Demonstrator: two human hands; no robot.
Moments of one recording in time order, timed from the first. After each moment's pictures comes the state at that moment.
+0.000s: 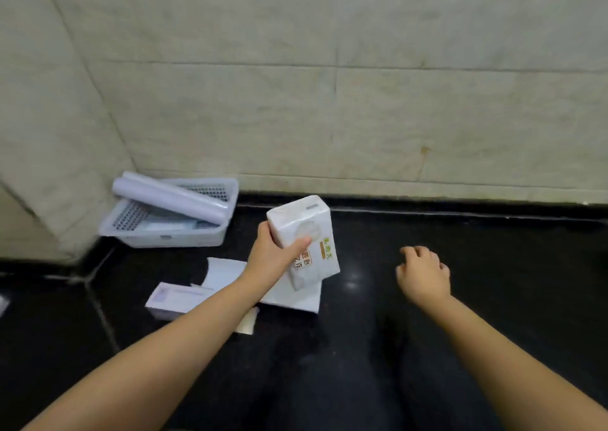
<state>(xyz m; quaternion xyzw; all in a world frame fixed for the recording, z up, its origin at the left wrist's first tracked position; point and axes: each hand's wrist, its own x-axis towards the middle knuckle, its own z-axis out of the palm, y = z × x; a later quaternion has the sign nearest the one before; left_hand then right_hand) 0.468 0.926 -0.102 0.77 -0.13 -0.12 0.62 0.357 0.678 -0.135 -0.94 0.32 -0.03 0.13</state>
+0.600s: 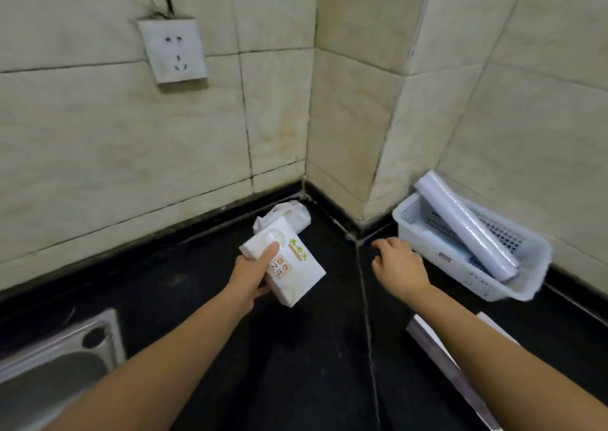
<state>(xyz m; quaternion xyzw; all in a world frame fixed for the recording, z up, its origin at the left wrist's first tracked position) 0.447 1.390 -0.151 0.57 0.34 0.07 0.74 0.575 1.158 -0.126 -0.97 -0.22 0.02 0.11</state>
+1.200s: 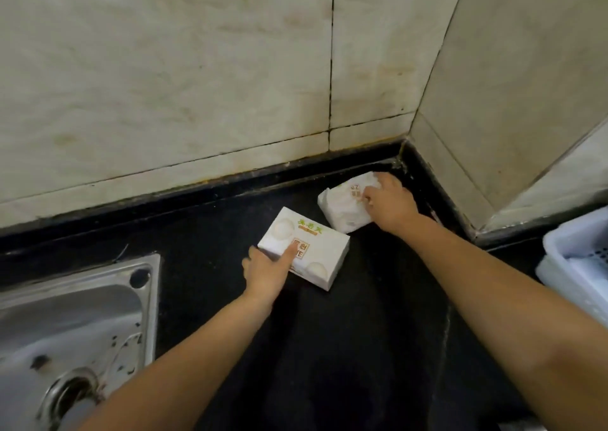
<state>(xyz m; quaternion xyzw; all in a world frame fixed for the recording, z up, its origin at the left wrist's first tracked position) 0.475 1.438 -0.231 0.57 0.63 0.09 0.53 0.713 1.370 -0.213 -0.88 -0.45 0.14 0.03</state>
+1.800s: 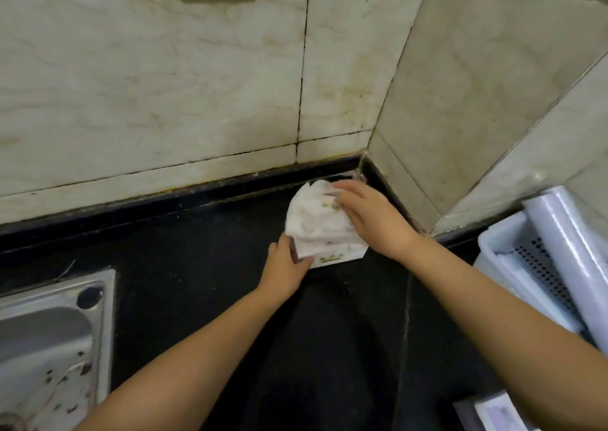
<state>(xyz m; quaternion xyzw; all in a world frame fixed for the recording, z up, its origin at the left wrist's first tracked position) 0.522 1.417 -0.239 0.76 0.38 0.10 0.51 0.674 1.315 -0.143 -0.79 -0.59 0.04 0.19</state>
